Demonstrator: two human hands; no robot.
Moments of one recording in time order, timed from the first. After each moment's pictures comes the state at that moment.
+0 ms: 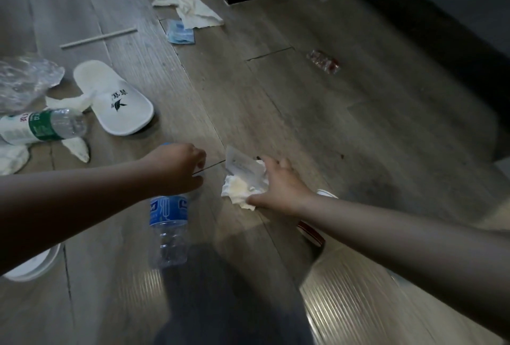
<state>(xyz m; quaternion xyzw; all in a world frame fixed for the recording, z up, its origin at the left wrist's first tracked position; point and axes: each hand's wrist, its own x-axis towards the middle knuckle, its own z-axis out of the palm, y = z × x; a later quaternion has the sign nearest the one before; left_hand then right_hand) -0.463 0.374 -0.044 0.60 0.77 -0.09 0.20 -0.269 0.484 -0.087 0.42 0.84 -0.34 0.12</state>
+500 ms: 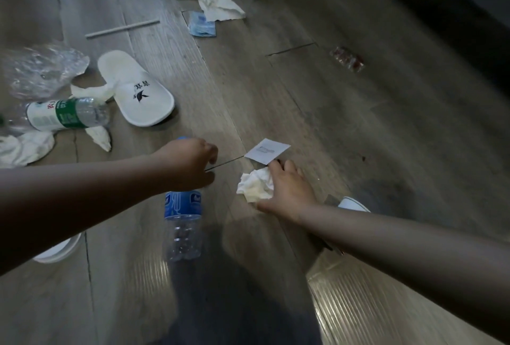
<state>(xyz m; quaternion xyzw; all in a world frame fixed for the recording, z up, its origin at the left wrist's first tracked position) -0.471 0.364 -0.040 0.59 0.78 -0.09 0.21 -0.284 0.466 -0.103 0.38 0.88 -0.27 0.10</state>
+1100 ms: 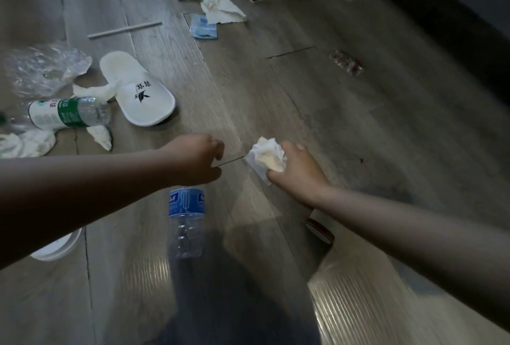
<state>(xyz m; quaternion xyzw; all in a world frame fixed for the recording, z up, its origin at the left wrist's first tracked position) -0.467 0.372 -0.038 0.59 0.78 -0.07 0.20 -0.288 0.491 -0.072 0.40 0.86 -0.32 0.01</state>
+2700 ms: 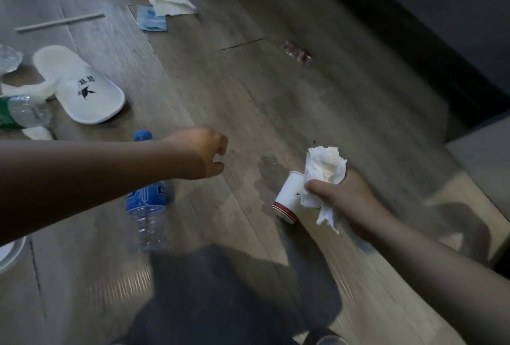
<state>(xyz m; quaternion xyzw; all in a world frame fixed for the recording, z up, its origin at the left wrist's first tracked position) -0.410 0.409 -0.034 0.65 0.73 -0.06 0.21 -0.141 0.481 -0.029 0.58 0.60 -0.53 -0.11</state>
